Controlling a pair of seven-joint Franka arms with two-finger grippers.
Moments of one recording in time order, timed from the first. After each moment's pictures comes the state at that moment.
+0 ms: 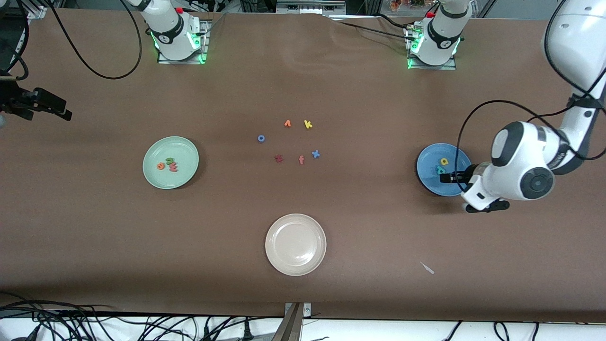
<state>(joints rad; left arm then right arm) 0.43 0.59 -0.55 -1.65 0.26 1.79 -0.31 0.01 -0.02 -0.12 -1.70 0.04 1.65 -0.10</state>
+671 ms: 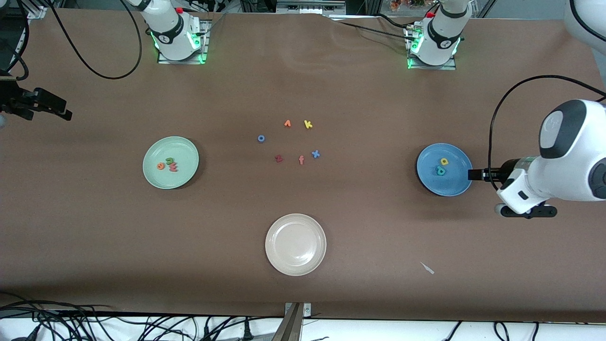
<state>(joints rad) 0.38 0.57 -0.56 -1.32 0.26 1.50 -0.19 0.01 -0.02 -0.12 -1.70 0.04 1.64 -0.10</state>
